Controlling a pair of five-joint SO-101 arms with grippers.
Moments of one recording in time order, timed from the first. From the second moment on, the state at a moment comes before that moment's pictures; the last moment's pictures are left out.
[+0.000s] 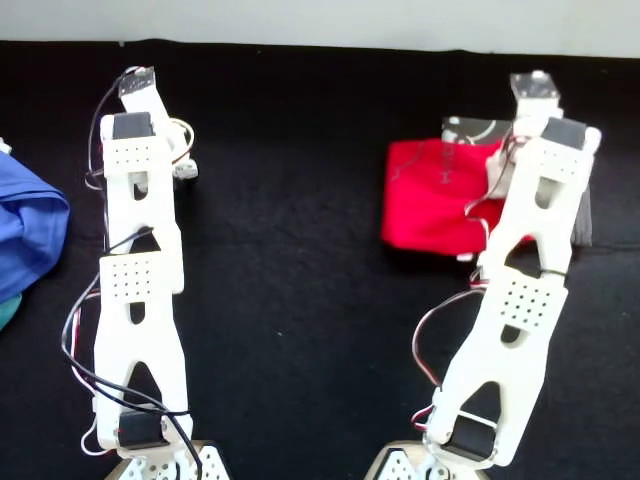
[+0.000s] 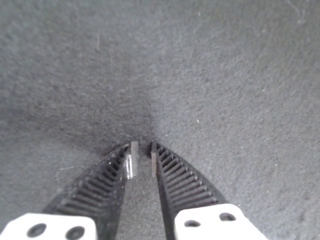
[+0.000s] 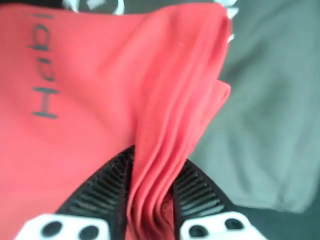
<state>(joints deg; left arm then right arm) -14.1 75.9 -83.6 87.1 12.1 14.4 56.9 -74.3 94.7 20.4</state>
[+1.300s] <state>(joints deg) -14.1 75.9 -83.6 87.1 12.1 18.5 56.9 -77.3 78.5 28.7</state>
